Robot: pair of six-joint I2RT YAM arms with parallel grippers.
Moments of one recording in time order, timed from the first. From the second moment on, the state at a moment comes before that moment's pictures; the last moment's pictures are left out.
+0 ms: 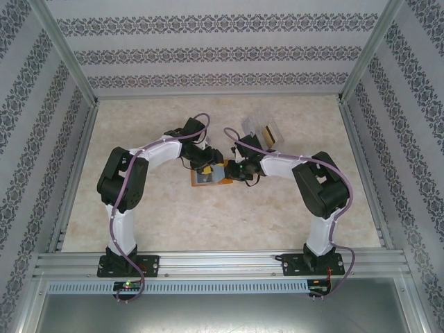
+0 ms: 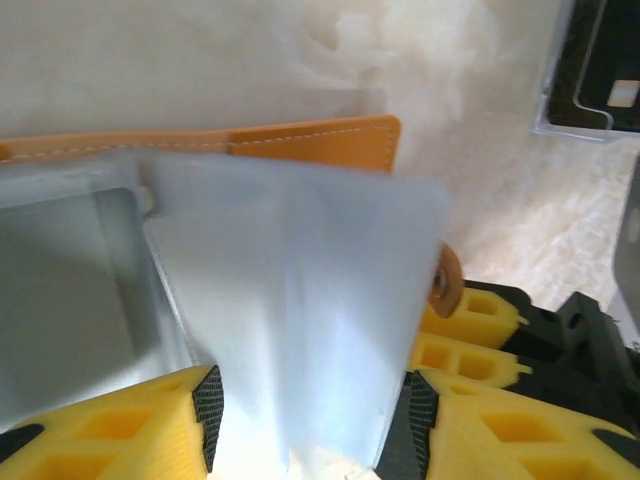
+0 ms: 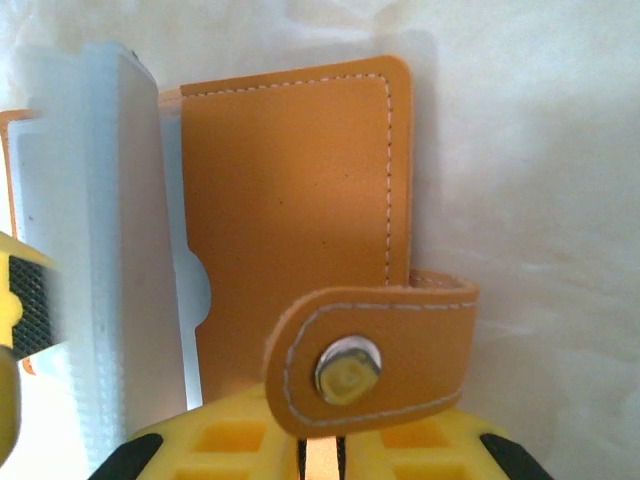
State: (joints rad) left arm -0.43 1.99 1.39 -0.53 0.58 -0.77; right arm 0.54 1.88 1.05 -0.21 -0.35 0.60
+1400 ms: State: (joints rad) left arm -0.38 1.85 1.33 -0.56 0.38 -0.78; right arm 0.53 1.82 0.94 -0.09 -0.38 0.63
